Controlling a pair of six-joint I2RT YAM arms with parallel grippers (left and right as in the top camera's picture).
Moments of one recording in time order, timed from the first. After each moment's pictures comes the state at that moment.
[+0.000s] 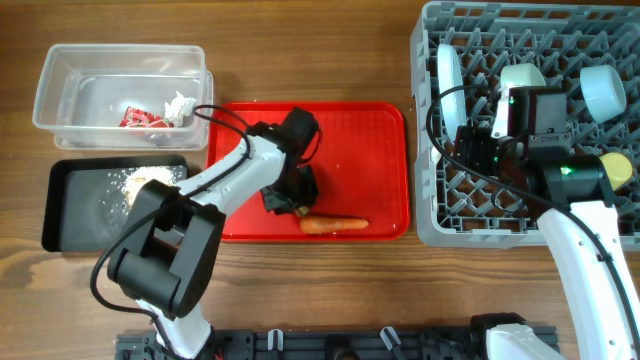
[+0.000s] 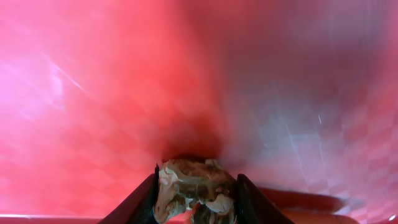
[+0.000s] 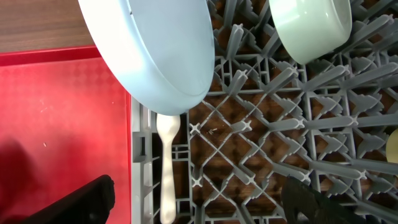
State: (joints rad) left arm -0.49 1.88 1.17 -0.87 0.19 -0.76; right arm 0.07 1.23 1.12 -0.88 0.07 0.13
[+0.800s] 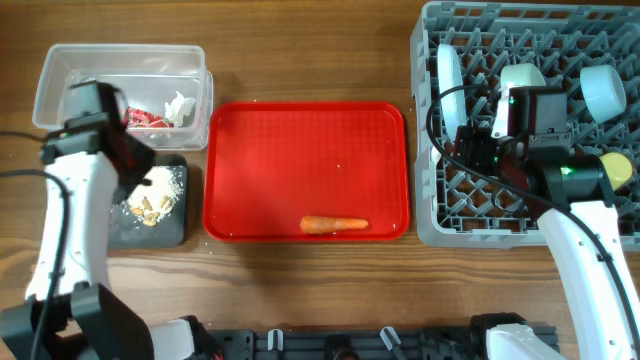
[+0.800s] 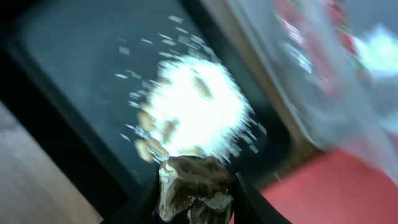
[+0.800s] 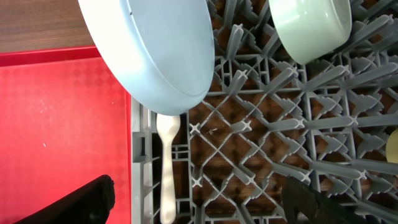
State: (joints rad) left arm 0.25 1.51 1.18 -0.98 -0.19 -0.74; right arm 0.07 1.23 1.12 -0.88 0.07 0.13
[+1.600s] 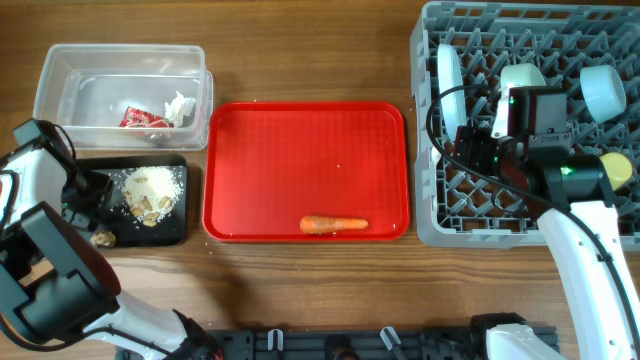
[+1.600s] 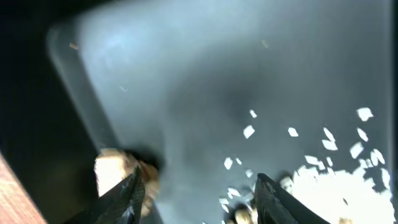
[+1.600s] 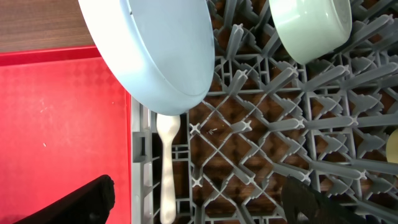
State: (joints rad) left arm 0.58 1.82 1.18 -0.89 -0.14 -0.71; right arm 0.07 1.23 1.12 -0.88 0.07 0.13
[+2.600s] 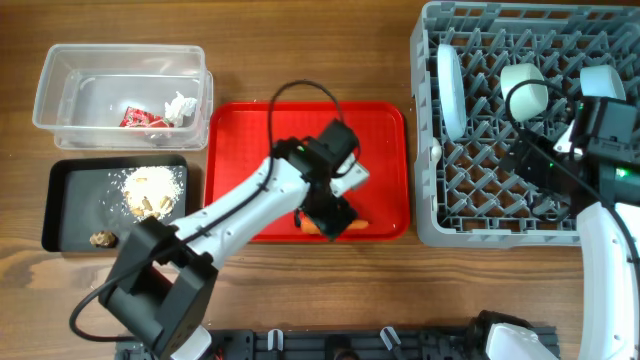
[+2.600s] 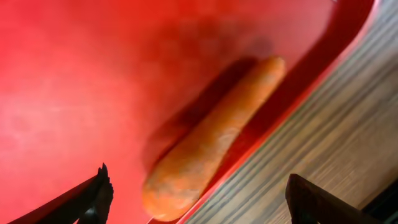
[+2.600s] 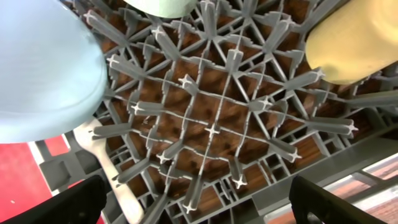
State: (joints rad) left arm -0.72 1.75 1.21 -0.91 0.14 0.15; right arm -0.25 1.23 1.12 -1.00 0.03 0.30
